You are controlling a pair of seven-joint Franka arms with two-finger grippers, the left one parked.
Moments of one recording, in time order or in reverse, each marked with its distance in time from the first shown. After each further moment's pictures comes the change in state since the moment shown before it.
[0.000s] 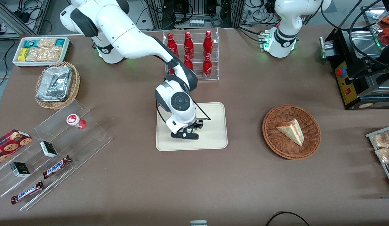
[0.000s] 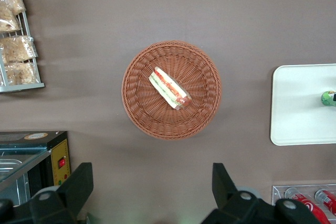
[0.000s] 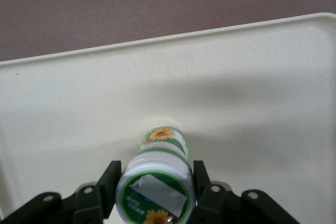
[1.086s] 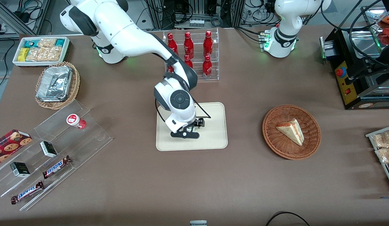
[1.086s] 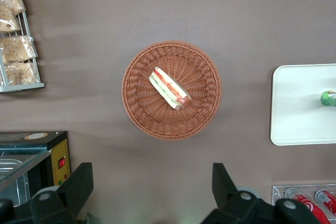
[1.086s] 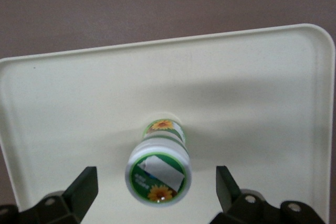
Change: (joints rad) arm -0.001 -0.060 -0.003 0.017 0.000 -0.091 -0.039
